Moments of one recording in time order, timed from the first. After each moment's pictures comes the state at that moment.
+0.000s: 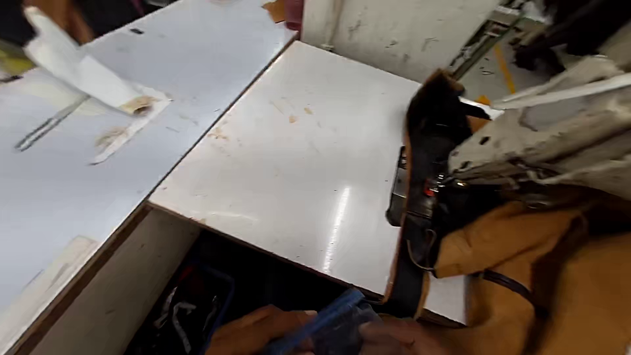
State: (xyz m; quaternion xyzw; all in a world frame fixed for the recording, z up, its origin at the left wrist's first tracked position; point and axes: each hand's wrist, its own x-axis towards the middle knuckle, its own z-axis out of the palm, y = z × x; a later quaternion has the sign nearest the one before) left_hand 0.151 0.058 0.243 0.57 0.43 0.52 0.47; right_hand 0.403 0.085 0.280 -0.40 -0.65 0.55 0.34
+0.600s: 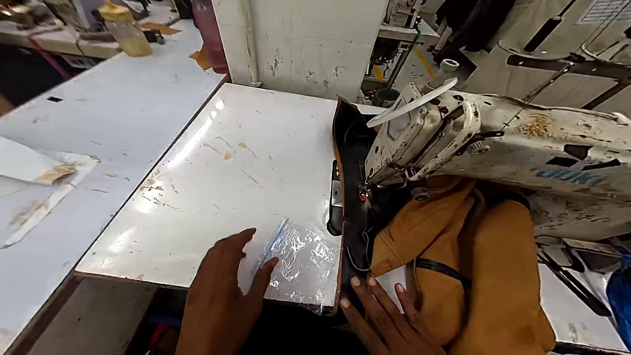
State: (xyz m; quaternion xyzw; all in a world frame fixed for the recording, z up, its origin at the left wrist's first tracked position) left_hand 0.181 0.164 0.249 0.72 0.60 0.34 0.07; right_hand 0.466 0.085 0.246 -0.47 -0.88 -0.01 0.09
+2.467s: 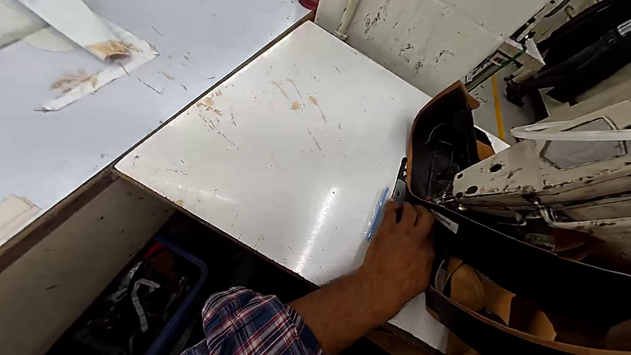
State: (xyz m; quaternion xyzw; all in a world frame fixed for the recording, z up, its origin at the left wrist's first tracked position) left_hand 0.351 0.237 0.233 0.85 0.47 0.21 0.11; right_hand 0.522 0.151 0.305 -0.51 -0.61 0.18 0.58
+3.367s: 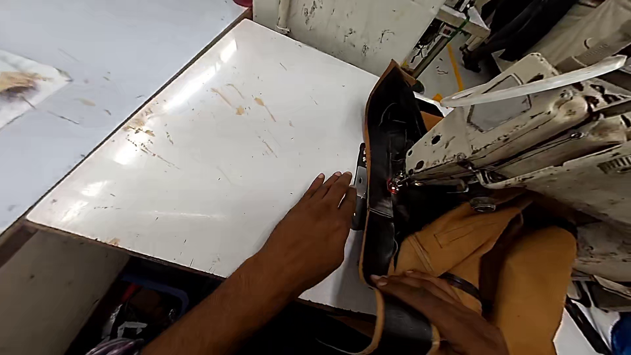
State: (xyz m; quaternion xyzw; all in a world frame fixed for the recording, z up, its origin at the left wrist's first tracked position) left_hand 0.253 0.239 0.256 0.87 0.43 0.20 0.11; right_hand 0.482 0.131 0.281 -0.47 -0.82 0.20 0.27
